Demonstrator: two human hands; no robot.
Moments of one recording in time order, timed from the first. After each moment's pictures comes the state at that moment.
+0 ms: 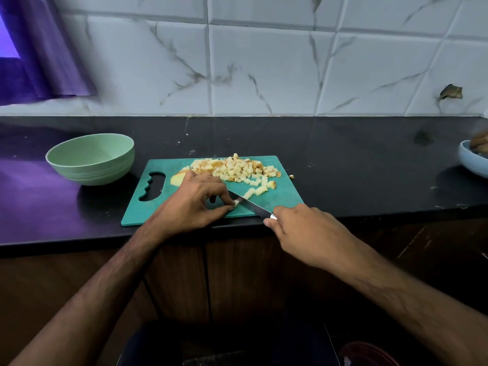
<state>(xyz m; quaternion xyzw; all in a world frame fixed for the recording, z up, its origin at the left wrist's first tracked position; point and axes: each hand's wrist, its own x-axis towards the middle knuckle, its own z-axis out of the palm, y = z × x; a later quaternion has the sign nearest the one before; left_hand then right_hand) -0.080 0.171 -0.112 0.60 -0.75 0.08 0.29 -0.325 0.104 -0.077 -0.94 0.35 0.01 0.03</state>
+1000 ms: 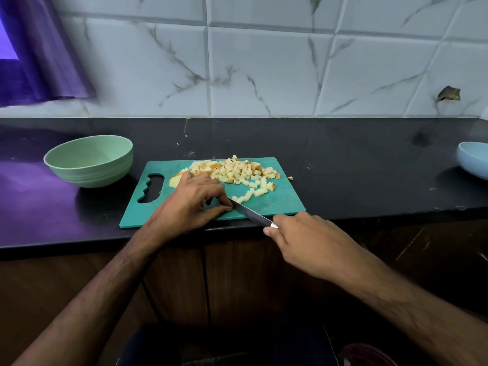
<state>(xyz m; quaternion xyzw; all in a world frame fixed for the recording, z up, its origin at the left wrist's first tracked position) -0.080 0.173 -0.113 0.59 -0.75 0.11 0.29 -0.332 0.111 -0.077 -0.94 0.33 0.03 0.05</state>
